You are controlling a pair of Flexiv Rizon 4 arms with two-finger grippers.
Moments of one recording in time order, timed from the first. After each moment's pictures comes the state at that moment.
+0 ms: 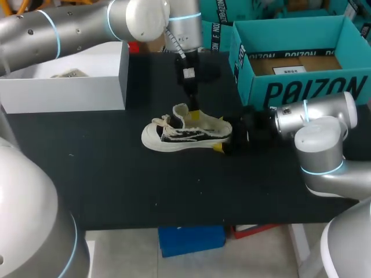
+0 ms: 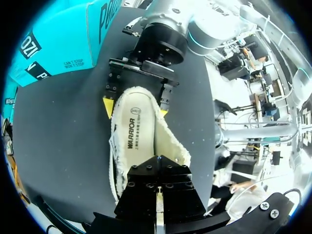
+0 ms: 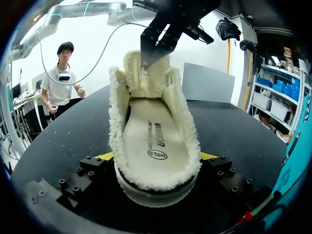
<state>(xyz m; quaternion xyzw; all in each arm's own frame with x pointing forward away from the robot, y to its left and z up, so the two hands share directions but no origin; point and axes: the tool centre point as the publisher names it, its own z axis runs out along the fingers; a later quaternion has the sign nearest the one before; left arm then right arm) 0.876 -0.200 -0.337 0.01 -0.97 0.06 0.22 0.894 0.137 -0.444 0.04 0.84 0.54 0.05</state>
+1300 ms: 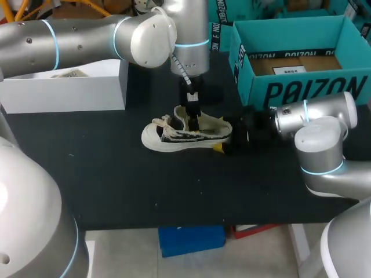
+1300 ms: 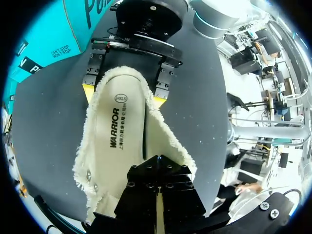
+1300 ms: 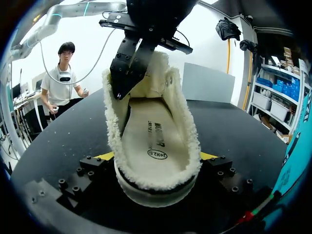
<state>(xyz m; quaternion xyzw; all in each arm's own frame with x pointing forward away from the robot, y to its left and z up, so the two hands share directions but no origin) 0.842 -0.197 -0.378 0.02 -0.99 0.02 0.17 0.894 0.137 -0.444 0.04 0.84 0.54 0.05</state>
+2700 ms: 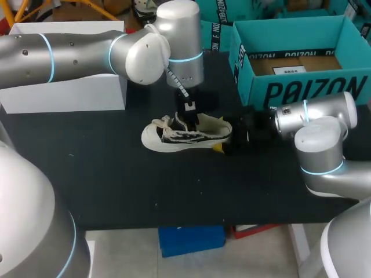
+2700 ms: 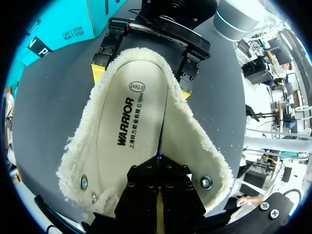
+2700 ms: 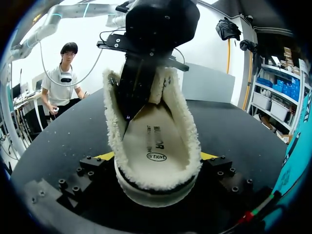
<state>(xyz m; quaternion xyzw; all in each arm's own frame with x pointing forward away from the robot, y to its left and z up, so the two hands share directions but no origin) 0.851 -0.193 -0.411 0.07 -0.99 0.04 0.13 0.894 0.137 -0.444 0.04 0.84 0.54 0.05</state>
